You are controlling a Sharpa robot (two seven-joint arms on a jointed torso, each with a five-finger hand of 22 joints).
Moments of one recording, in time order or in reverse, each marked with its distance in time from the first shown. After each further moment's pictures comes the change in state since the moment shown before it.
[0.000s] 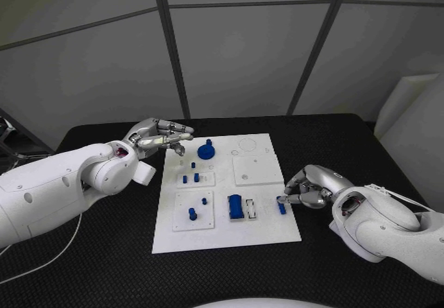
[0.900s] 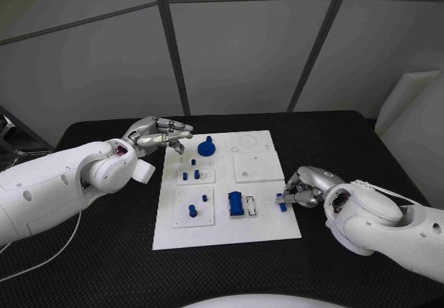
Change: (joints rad) left arm -0.004 -0.003 0.000 0.001 0.000 0.003 0.000; left_hand 0.000 0.000 0.000 0.000 0.000 0.000 0.000 0.000 0.001 0.000 0.000 0.000 0.000 0.000 0.000 0.000 0.000 0.000 0.000 0.000 0.000 0.000; right arm -0.003 0.064 -0.003 -0.056 -0.071 0.124 -0.086; right_hand -0.011 0.010 -0.013 0.011 0.020 0.030 -0.011 0.000 -0.015 0.038 -0.002 0.136 0.084 -0.001 -0.001 0.046 0.000 0.000 0.000 0.000 0.020 0.001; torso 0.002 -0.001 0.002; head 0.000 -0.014
